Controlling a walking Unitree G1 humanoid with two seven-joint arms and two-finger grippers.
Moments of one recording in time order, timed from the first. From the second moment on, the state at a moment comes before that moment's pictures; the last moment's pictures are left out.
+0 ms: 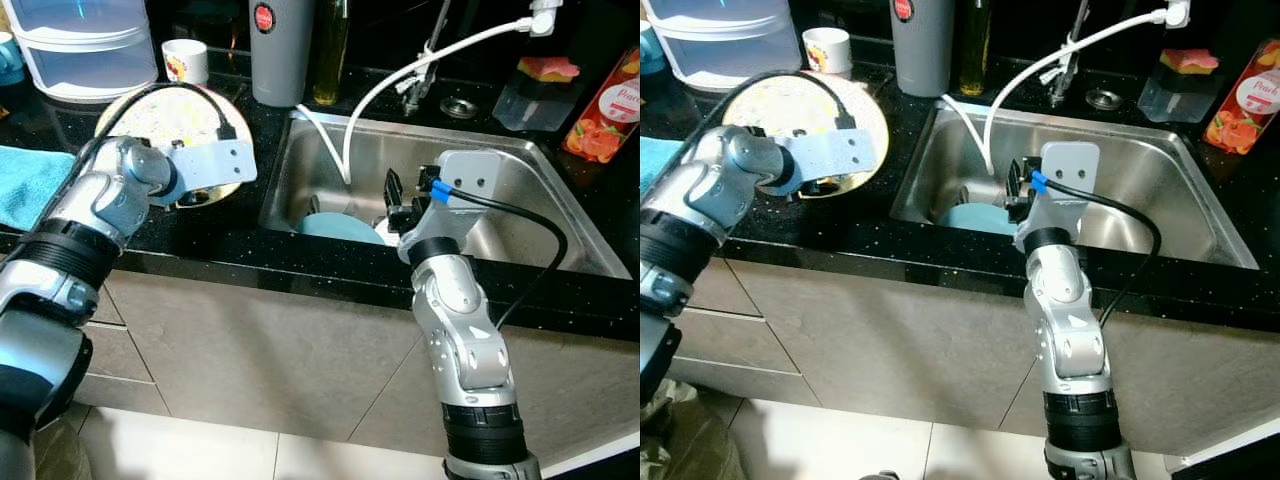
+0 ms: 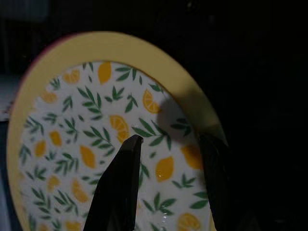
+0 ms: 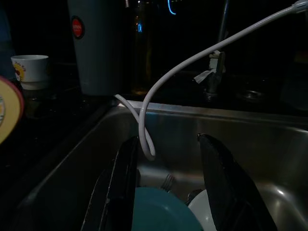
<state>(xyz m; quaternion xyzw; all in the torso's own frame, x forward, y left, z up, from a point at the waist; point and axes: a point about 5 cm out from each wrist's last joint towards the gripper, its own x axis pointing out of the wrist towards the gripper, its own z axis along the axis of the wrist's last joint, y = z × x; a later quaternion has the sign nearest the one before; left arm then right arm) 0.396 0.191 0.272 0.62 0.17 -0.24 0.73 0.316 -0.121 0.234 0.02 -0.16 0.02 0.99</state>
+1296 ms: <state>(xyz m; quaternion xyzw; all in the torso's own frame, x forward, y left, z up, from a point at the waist) 0.407 0.194 0.279 0.58 0.16 -0.16 0.78 0.317 -0.121 0.235 0.02 -0.17 0.02 0.99</state>
